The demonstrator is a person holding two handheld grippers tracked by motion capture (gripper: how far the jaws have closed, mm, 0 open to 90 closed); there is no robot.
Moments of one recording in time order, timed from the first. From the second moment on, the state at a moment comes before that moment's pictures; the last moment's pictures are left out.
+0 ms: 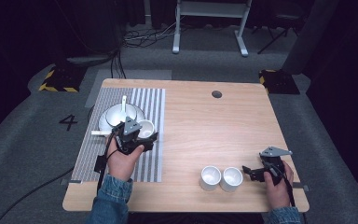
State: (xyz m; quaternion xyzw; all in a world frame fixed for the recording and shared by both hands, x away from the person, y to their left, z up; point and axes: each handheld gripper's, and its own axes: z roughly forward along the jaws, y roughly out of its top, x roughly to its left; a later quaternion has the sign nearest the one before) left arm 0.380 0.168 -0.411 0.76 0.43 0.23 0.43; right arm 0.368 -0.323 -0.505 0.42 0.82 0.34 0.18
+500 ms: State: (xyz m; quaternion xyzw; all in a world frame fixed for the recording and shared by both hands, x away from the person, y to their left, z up) left arm 0.400 0.175 -0.436 0.78 0.46 0.20 0.38; right arm 0.368 -0.323 -0.505 0.42 0.82 0.34 0.18
